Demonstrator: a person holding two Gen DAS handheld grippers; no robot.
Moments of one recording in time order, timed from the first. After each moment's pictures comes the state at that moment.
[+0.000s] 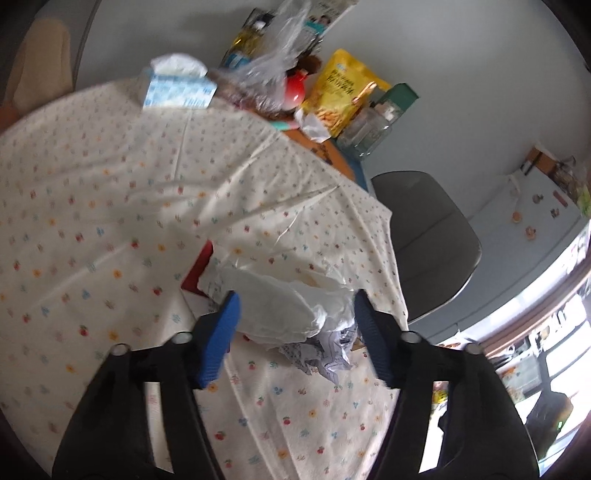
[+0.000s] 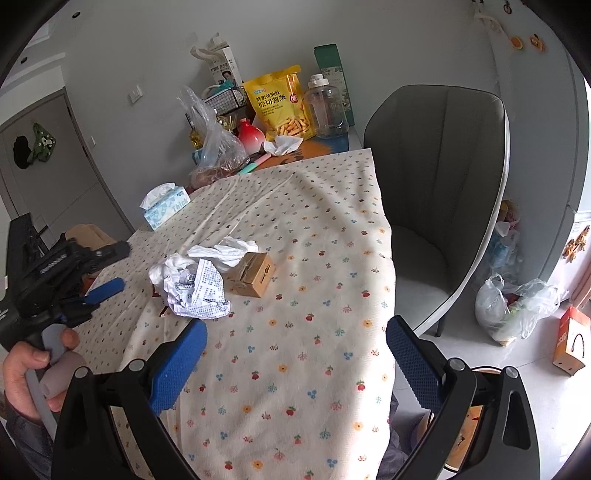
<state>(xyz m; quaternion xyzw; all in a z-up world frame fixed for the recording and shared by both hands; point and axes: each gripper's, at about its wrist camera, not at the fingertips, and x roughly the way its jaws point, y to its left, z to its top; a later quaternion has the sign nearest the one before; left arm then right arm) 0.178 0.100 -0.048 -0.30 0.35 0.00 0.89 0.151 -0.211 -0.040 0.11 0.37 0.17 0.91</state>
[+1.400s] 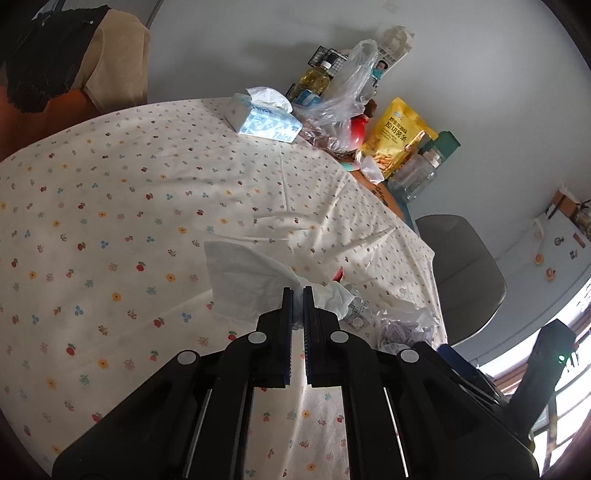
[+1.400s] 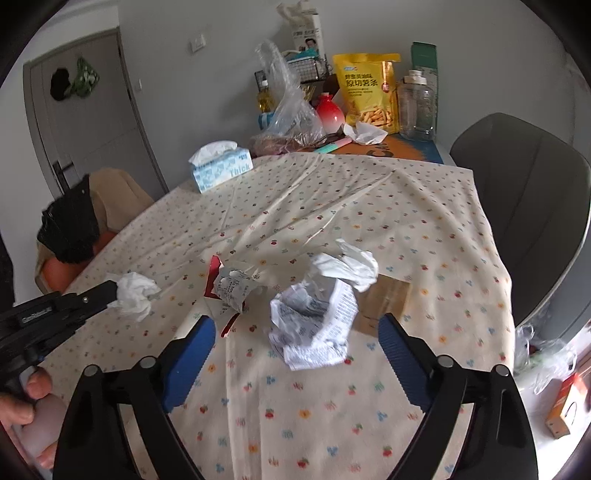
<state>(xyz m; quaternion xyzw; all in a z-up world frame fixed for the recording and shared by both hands) 0.105 0.184 -0.056 -0.32 0.30 0.08 0.90 0.193 -0.058 -0.039 0.01 0.37 0.25 0.89</state>
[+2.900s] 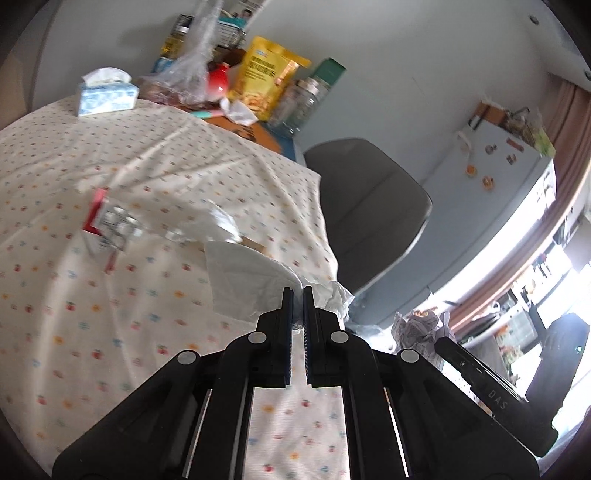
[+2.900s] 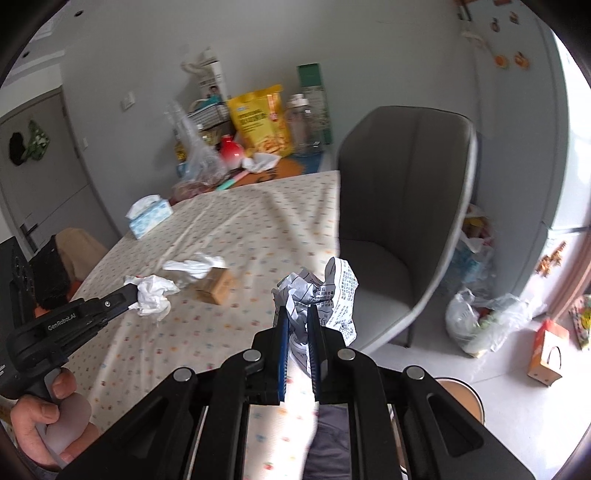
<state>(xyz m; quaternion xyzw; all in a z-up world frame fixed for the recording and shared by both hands) 0.138 -0.020 -0.035 -0.24 0.33 -0.09 0.91 0.134 -0.282 -0.015 0.09 0.35 0.13 0.92</state>
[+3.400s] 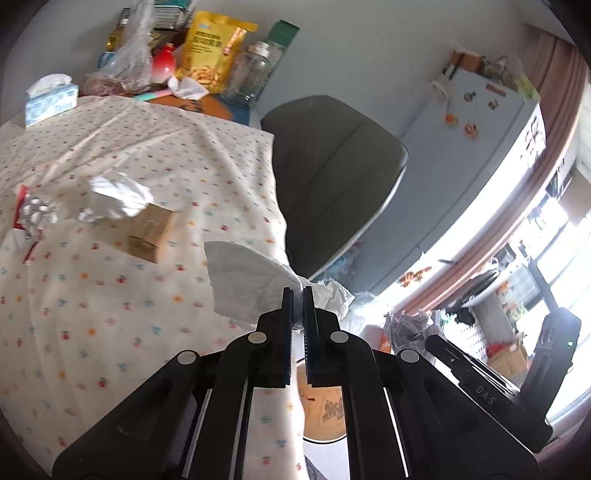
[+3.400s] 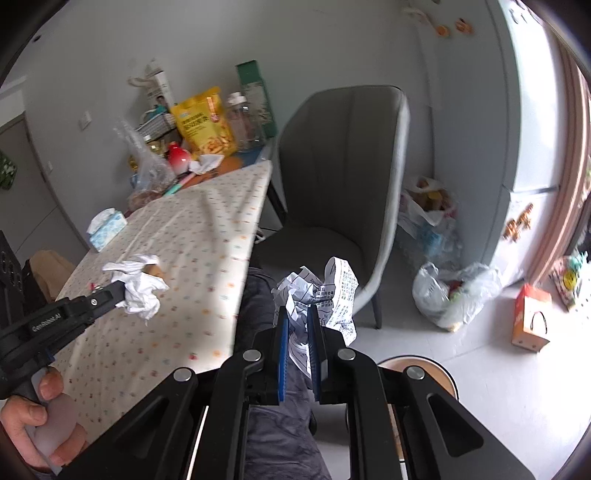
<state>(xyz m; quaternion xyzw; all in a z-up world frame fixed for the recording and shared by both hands) 0.161 -0.110 -0.046 -0.18 0.36 -0.14 0.90 0.127 -0.365 -0.053 0.13 0.37 0.06 0.92</state>
